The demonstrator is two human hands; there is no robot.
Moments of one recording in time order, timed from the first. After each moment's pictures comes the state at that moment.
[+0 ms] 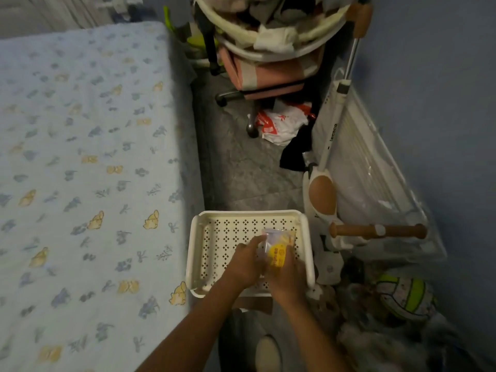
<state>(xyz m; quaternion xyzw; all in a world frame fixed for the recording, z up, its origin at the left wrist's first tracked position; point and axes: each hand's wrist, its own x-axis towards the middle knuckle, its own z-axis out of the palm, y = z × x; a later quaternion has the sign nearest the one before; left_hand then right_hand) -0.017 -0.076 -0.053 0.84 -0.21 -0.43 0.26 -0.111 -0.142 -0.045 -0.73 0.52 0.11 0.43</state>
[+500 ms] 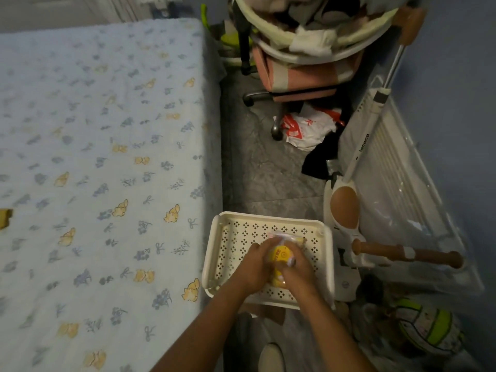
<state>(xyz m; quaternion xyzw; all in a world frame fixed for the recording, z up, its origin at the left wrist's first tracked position) -0.005 -0.062 -0.048 0.82 -0.24 -0.41 0.34 -0.079 -0.158 -0.051 -0.67 0.46 0.07 0.57</state>
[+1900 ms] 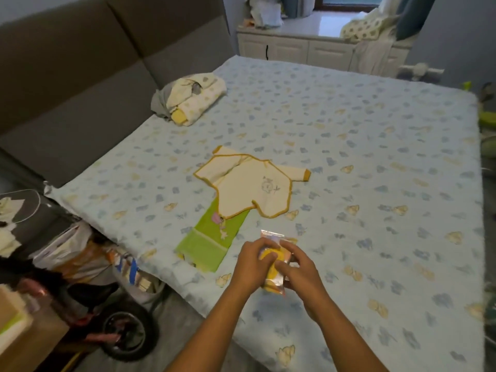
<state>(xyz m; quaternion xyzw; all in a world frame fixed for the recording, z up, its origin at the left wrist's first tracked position) -0.023 0.774 0.109 0.85 0.07 -0.07 0.52 -0.037 0.635 0.109 -0.69 0.14 0.18 0.68</state>
